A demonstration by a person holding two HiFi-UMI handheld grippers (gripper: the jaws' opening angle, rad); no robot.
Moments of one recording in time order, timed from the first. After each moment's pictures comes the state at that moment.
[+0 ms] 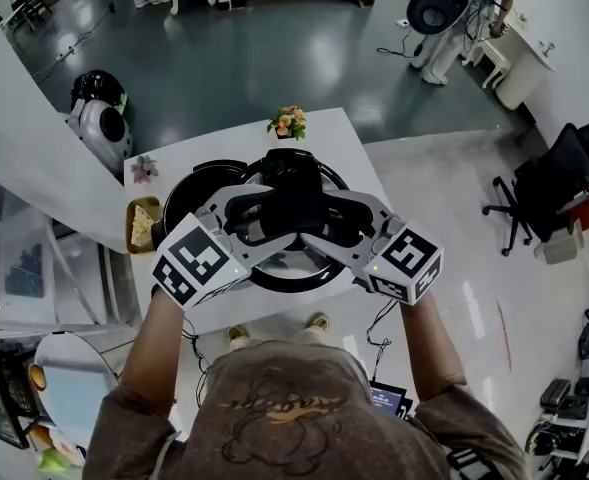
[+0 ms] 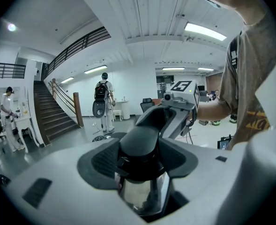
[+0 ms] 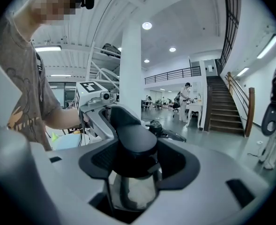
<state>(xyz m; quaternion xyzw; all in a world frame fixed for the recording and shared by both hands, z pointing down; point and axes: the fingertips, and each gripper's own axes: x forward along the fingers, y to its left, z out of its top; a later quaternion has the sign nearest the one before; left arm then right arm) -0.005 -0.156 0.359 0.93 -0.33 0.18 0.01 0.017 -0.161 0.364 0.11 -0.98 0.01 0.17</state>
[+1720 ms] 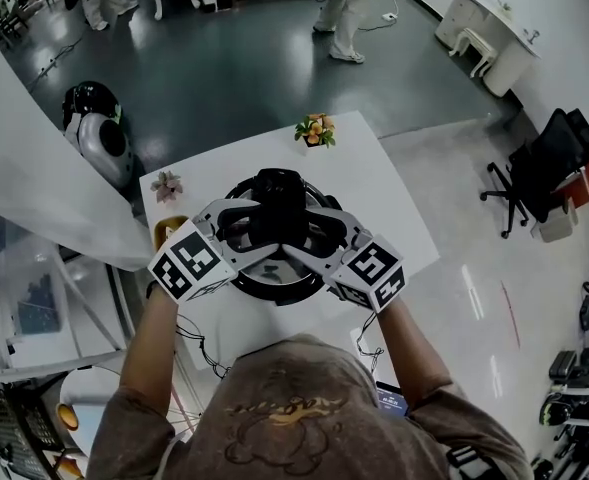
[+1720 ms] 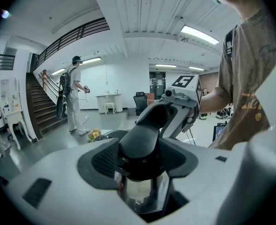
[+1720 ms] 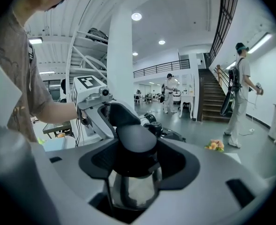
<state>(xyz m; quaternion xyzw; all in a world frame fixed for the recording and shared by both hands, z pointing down) -0.141 -0.161 0.424 0.94 -0.26 0.21 0.03 -0.119 -0.162 0.429 0.18 -0.96 0.05 0.20</state>
